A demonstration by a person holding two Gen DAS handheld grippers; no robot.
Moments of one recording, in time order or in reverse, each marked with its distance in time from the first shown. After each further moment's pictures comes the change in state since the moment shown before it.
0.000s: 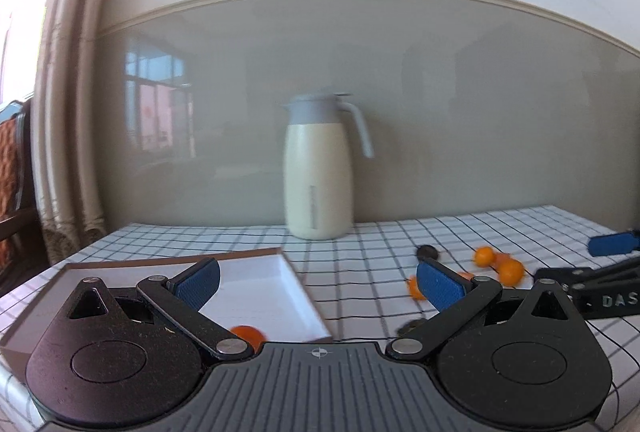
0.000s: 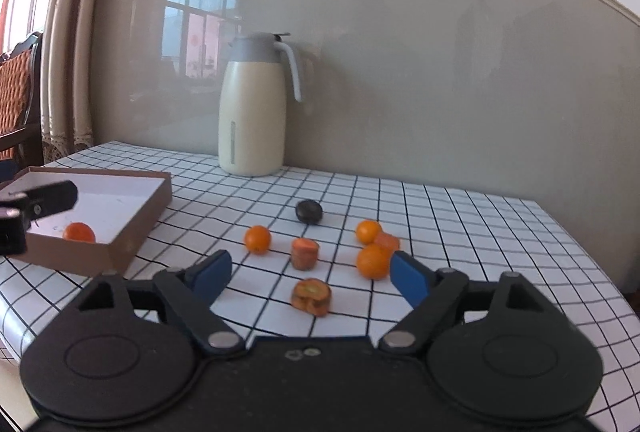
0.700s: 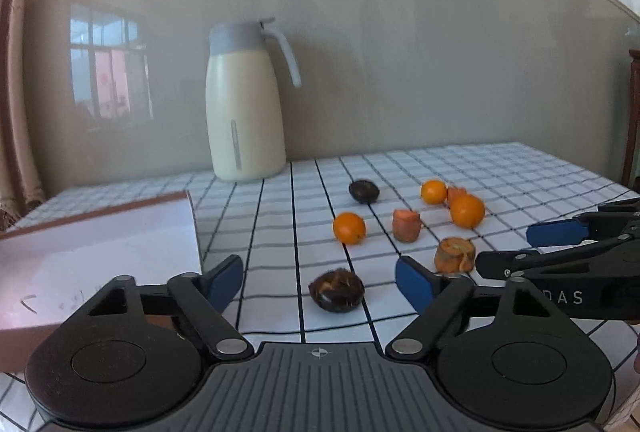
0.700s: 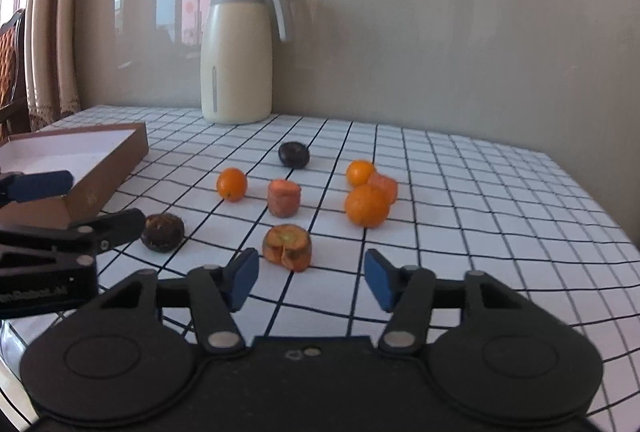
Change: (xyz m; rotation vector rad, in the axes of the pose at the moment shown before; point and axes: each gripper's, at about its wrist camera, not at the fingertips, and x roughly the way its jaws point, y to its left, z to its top) left arm 0.053 -0.063 -0.026 0.044 0.168 -0.105; right arm 0.047 -0.017 -0.028 0.014 0.116 0.020
